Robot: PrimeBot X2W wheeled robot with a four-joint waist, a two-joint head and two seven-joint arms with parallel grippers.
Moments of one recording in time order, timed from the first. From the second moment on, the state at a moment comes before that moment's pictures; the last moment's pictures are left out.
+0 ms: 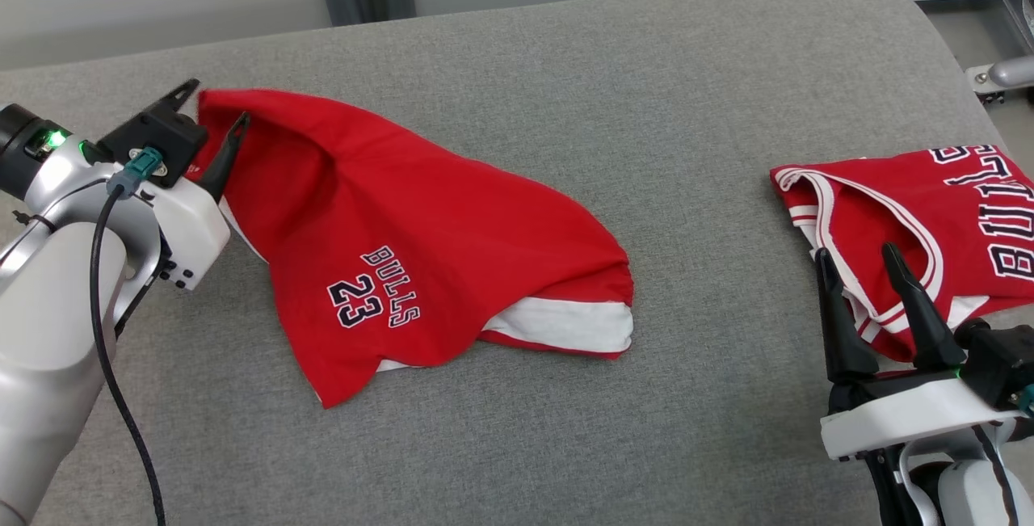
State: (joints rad) left arm -0.90 0.51 -0.82 0.76 -0.31 -0.07 -0.17; right arm -0.11 -0.05 0.00 0.06 0.23 0.13 -0.13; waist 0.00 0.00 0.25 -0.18
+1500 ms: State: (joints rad) left arm 0.05 0.33 -0.31 -0.01 -0.36 0.30 -0.23; right arm 0.00 -0.05 -0.02 0.08 0.21 0.13 -0.09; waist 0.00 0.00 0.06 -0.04
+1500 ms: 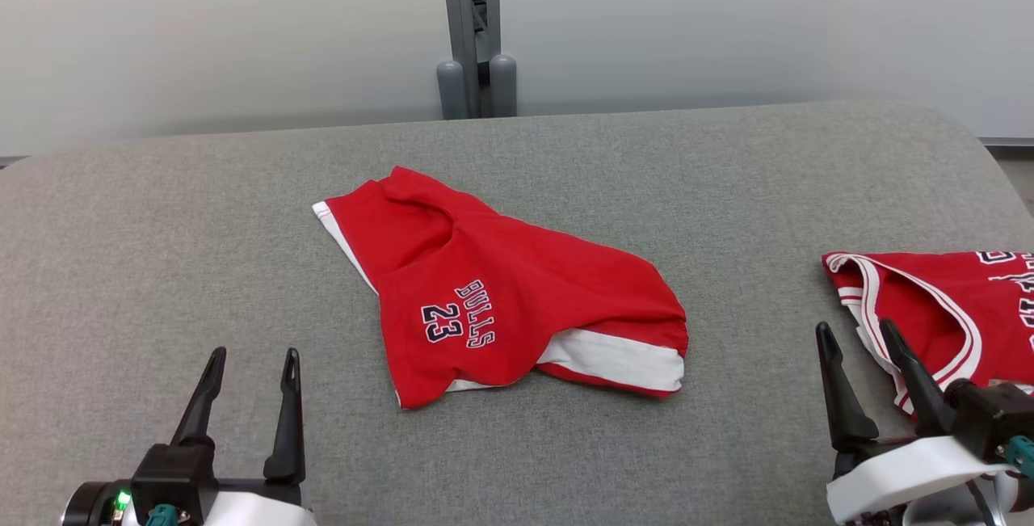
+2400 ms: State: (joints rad) left arm -0.04 0.35 -0.43 -0.01 -0.35 0.21 -0.14; right arm 0.00 -0.05 0.01 0.05 0.22 0.13 -0.08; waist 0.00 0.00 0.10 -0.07
